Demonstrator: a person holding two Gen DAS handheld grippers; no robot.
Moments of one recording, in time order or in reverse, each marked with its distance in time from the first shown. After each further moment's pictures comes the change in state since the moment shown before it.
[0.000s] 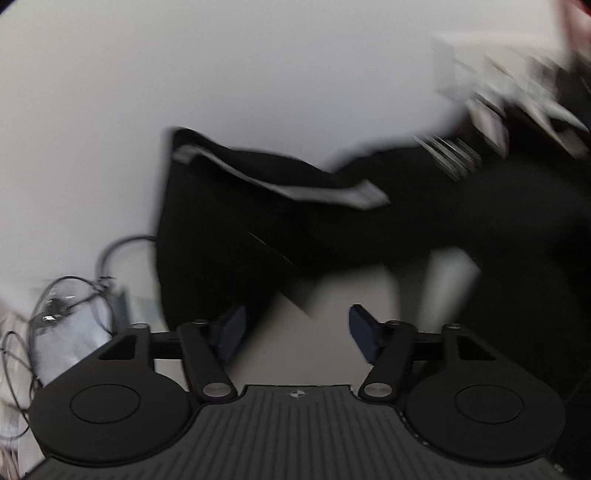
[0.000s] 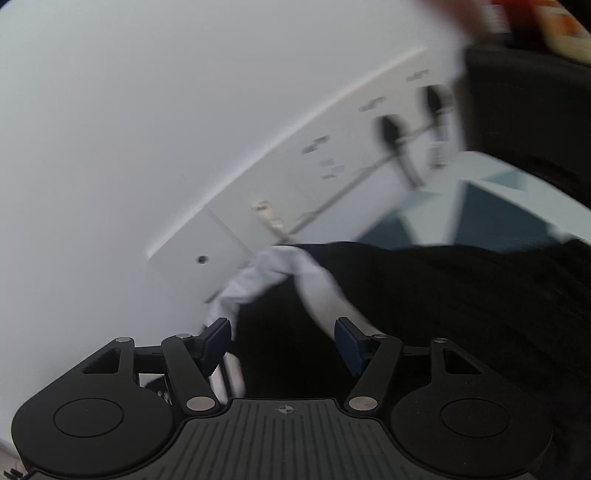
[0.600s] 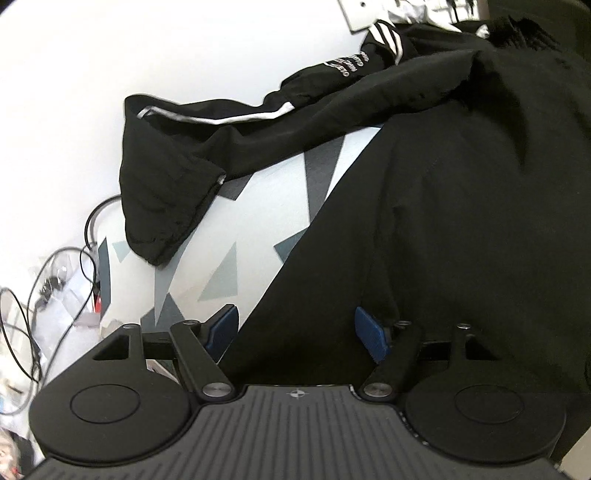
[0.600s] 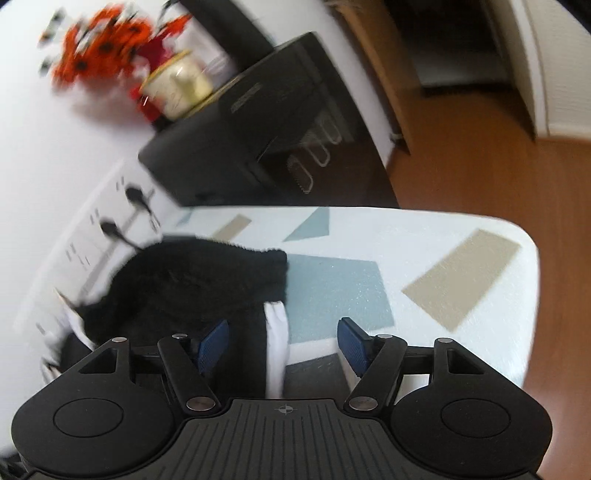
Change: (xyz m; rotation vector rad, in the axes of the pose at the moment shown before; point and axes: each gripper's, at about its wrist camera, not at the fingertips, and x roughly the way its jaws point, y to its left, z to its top) left arm -0.021 -0.076 -0.100 0.126 -0.023 0.072; right arm -0.178 -0.223 -0.122 0.295 -0.243 -0.350
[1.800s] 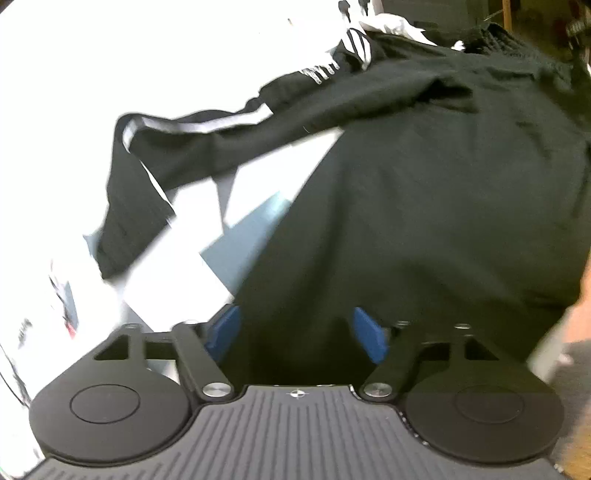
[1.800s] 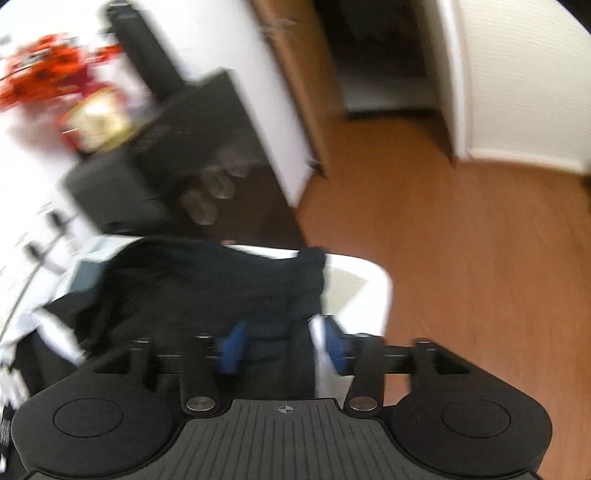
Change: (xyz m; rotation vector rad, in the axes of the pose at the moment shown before) left arm -0.057 -0.019 -0.032 0.186 -0.067 -0.161; right arm -0.060 -0.024 -0.012 -0.002 -0.074 -0.230
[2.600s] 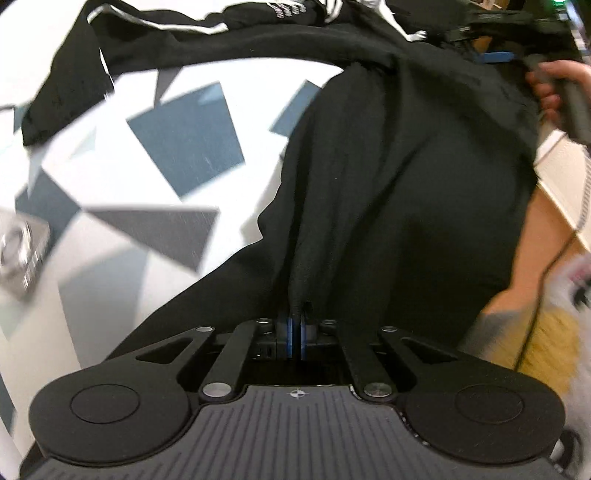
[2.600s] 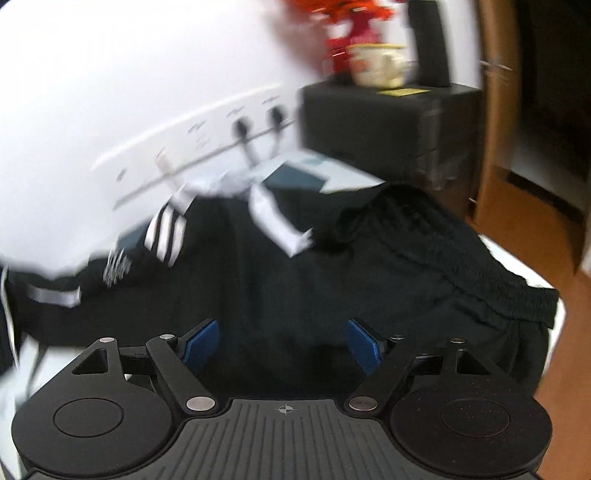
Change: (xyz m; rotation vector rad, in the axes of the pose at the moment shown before) left arm -0.017 0.009 -0.075 -0.238 0.165 -0.425; right arm -0.046 0.159 -0.092 -0.532 0.103 0.292
